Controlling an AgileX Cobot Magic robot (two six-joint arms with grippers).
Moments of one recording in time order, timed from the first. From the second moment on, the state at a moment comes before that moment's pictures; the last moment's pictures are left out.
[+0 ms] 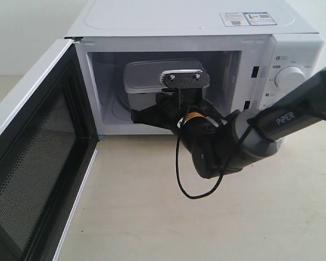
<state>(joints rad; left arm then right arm) 0.10 0.00 0.00 0.07 0.31 -0.19 0.68 2.14 -1.04 0.36 -0.84 0.00</state>
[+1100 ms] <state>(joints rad) 0.10 0.00 0.00 0.07 0.31 -0.19 0.78 1.32 -0.47 0.38 -0.29 0.03</state>
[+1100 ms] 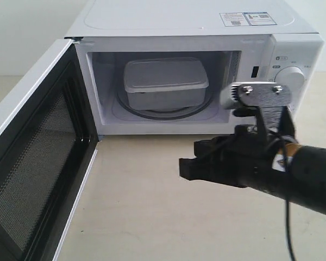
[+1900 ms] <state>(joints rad) 0.10 0.00 0.00 0.07 0.31 -0.19 0.52 0.51 -0.30 0.32 0.06 -0.47</state>
